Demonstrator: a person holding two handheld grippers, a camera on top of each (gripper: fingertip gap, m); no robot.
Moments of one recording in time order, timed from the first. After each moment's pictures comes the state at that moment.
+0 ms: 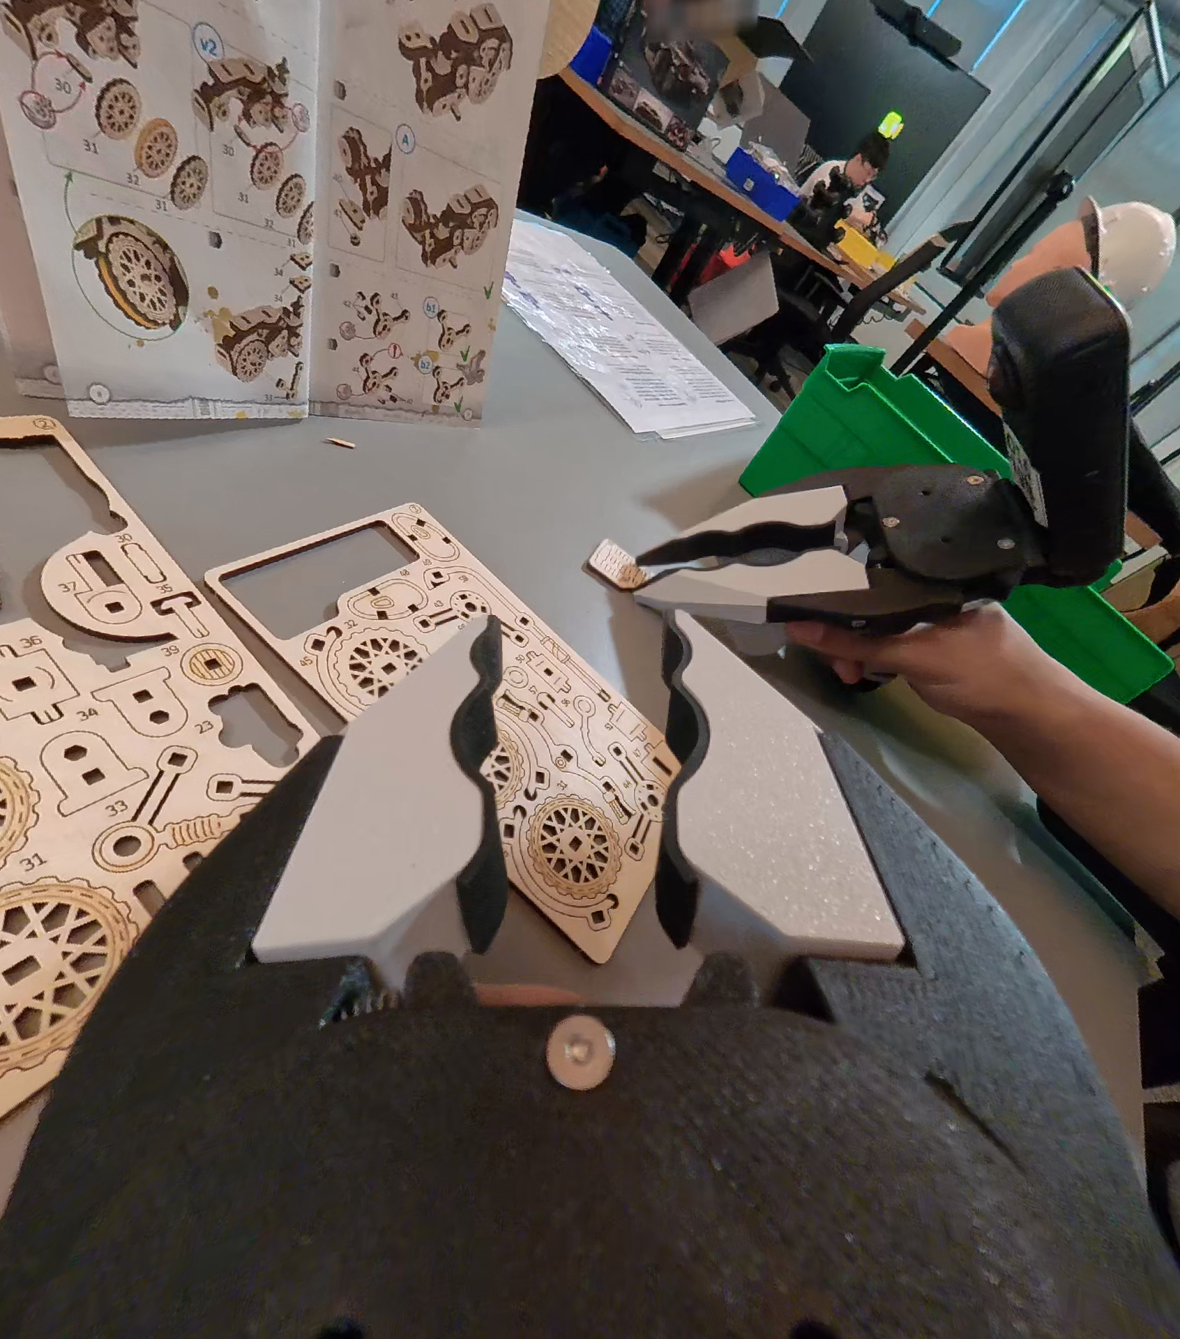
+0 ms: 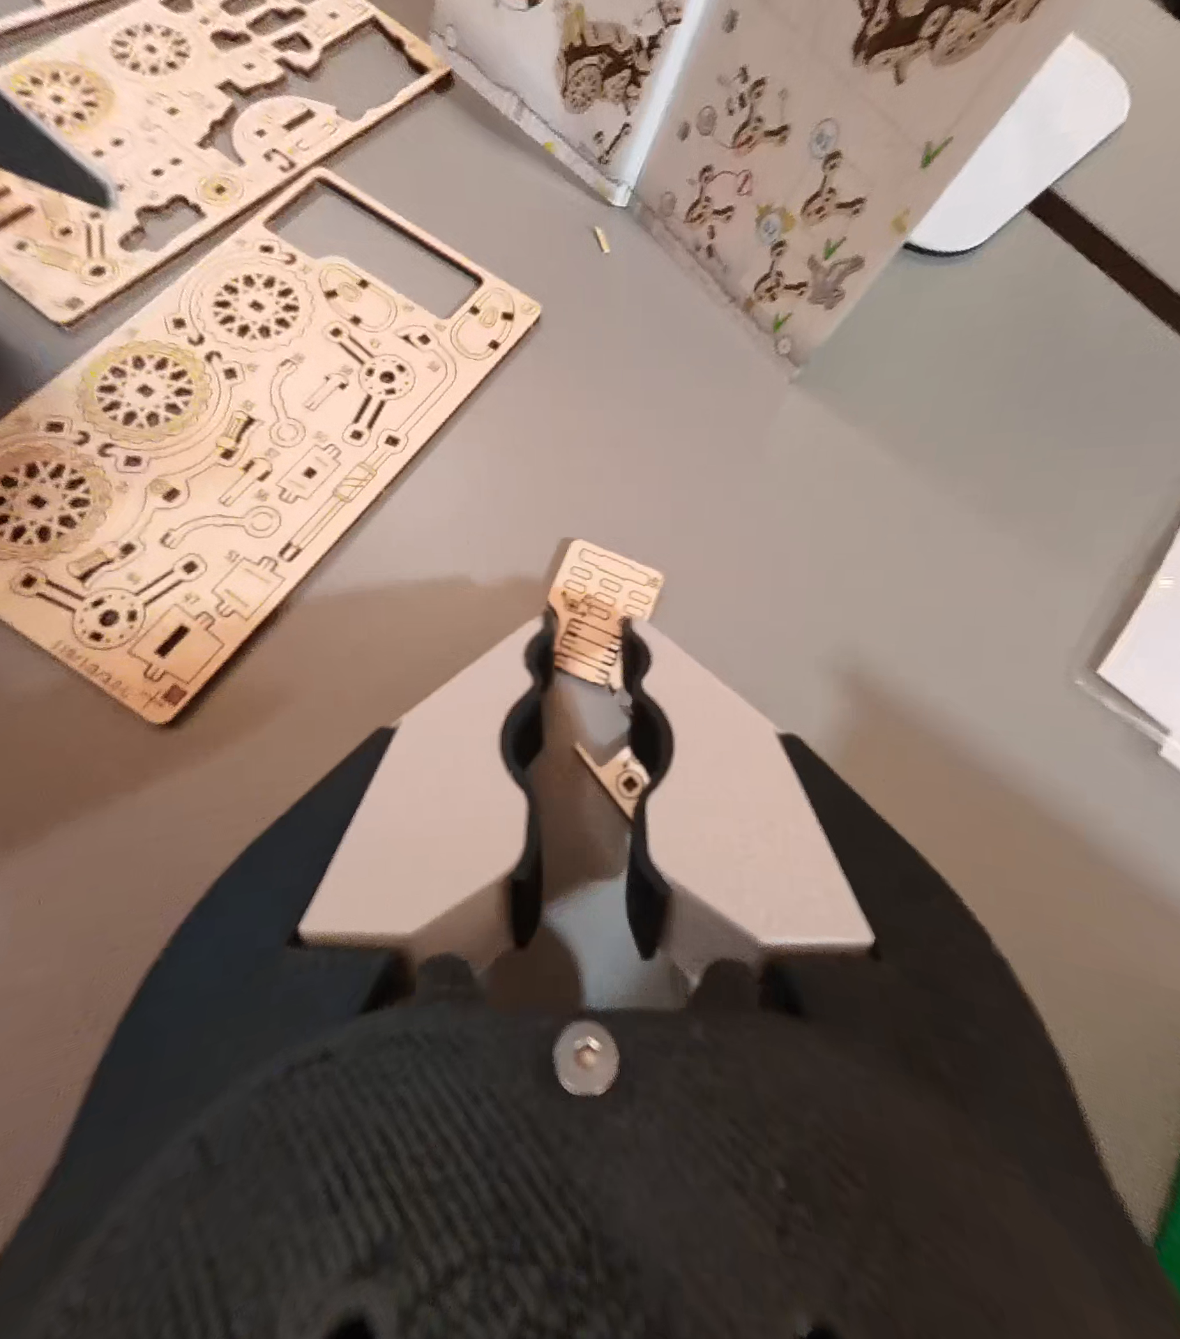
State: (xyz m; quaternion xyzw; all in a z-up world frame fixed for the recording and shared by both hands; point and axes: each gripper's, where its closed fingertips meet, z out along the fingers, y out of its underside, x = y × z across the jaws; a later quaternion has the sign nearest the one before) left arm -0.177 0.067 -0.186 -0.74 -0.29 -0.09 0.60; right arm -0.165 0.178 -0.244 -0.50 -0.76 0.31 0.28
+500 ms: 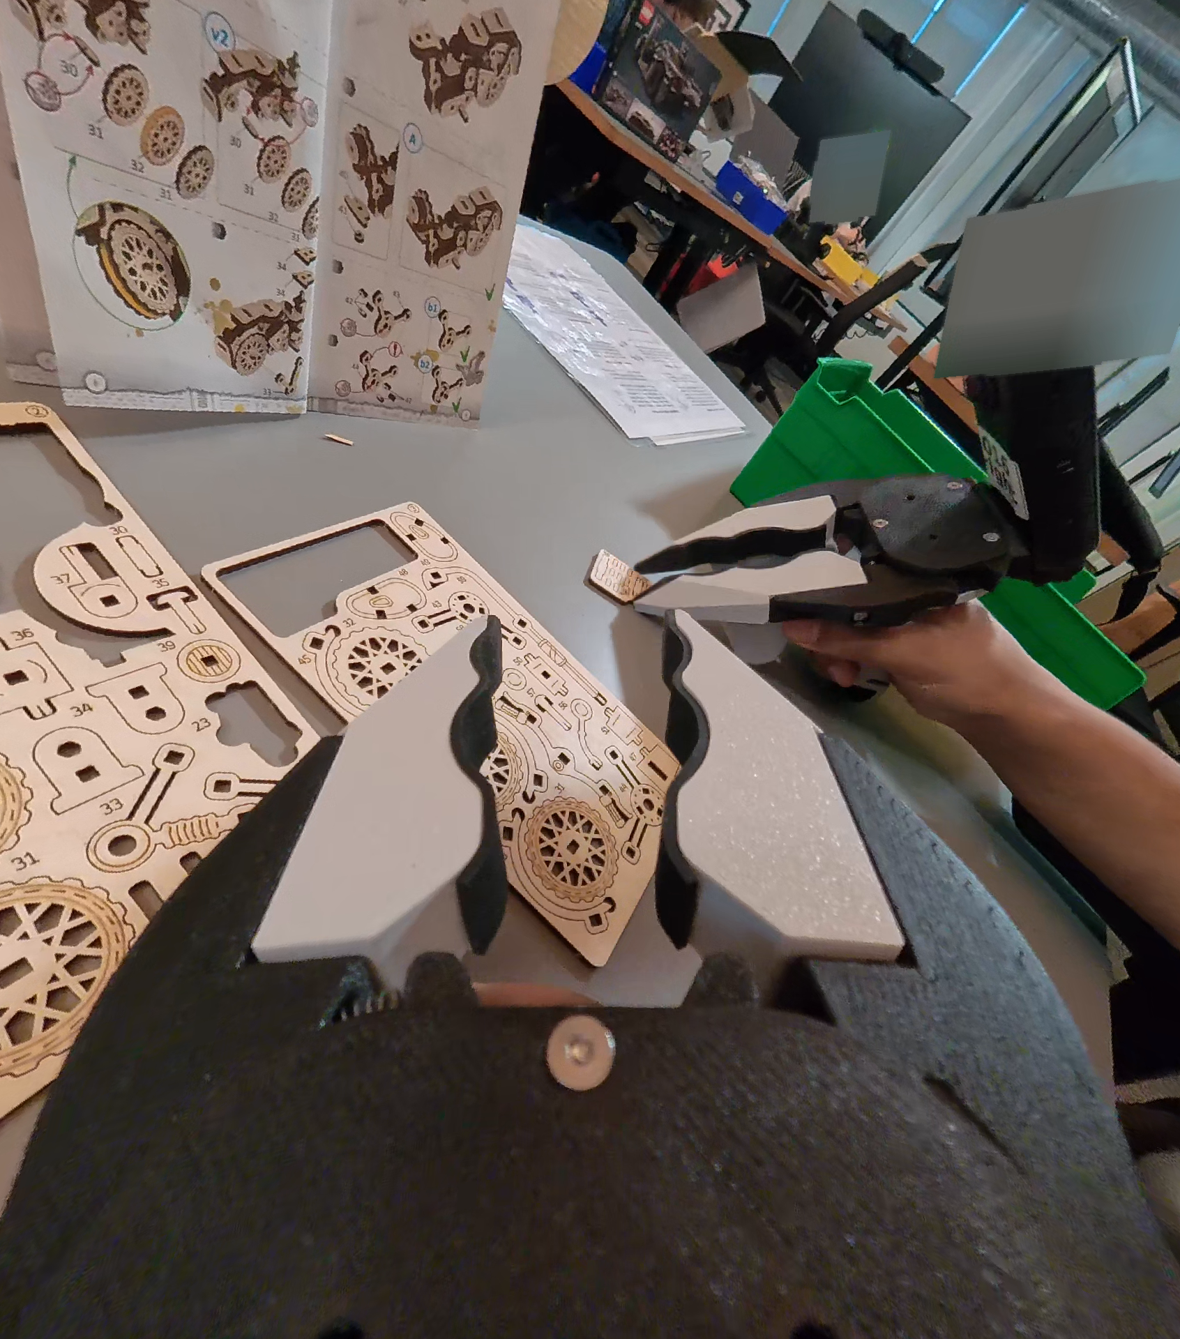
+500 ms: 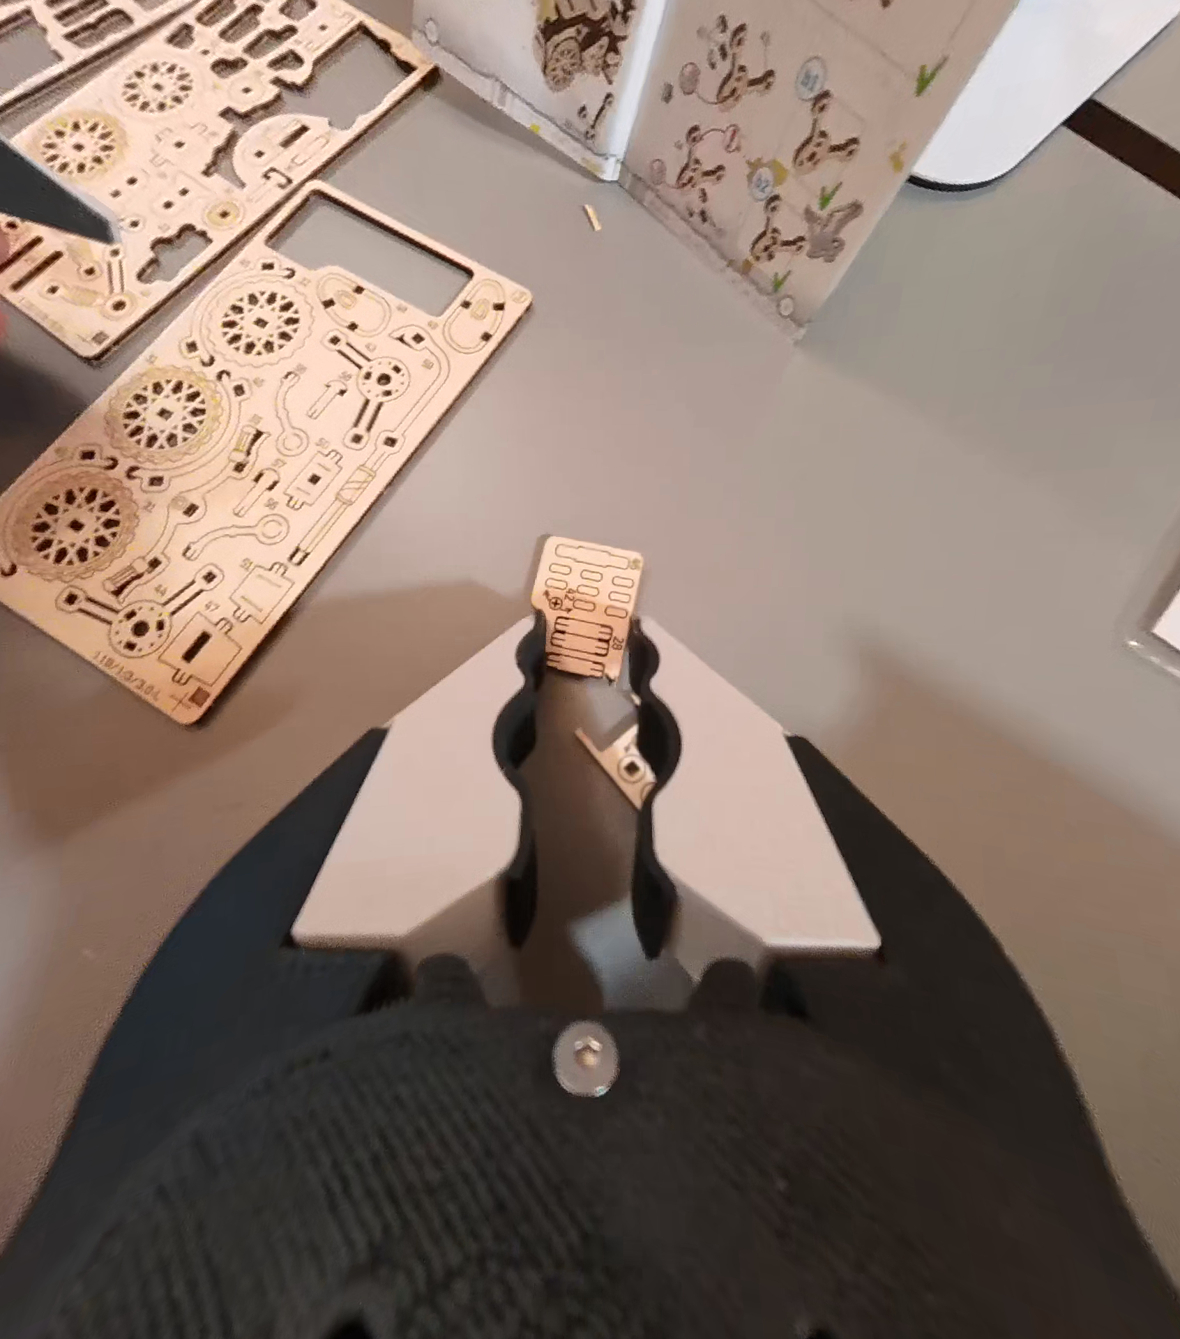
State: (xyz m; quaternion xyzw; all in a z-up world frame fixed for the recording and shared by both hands) left arm -0.179 0.066 -0.185 -0.73 -0.30 -0.11 0.60; right arm -0.162 0.180 -0.246 -0.53 -0.74 0.32 0.24
